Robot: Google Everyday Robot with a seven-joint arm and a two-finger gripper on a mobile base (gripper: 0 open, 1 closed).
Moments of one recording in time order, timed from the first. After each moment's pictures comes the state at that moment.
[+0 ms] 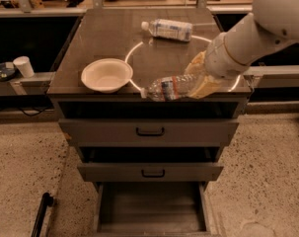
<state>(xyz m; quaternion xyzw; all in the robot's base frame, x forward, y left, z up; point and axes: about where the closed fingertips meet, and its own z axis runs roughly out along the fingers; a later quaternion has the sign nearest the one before) 0.572 -0.130 0.869 -0.71 0.64 0.02 0.29</state>
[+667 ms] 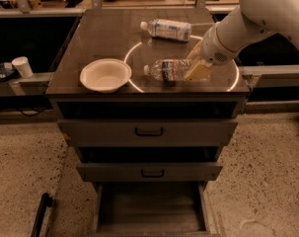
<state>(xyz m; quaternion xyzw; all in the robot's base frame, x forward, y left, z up) 0.648 -0.135 0.864 -0.62 0.73 0.03 0.30</state>
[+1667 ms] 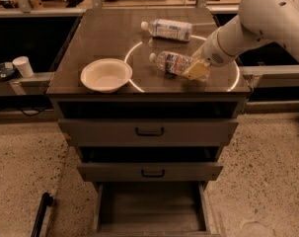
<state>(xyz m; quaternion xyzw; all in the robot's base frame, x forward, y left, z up) 0.680 -0.152 0.843 -0.52 0.79 0.04 0.32</state>
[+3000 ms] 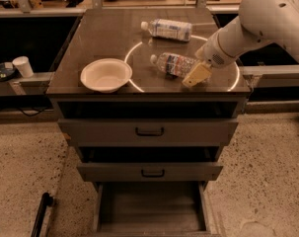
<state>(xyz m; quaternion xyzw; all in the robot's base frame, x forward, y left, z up) 0.680 -0.152 0.843 -0.52 0.79 0.04 0.32</state>
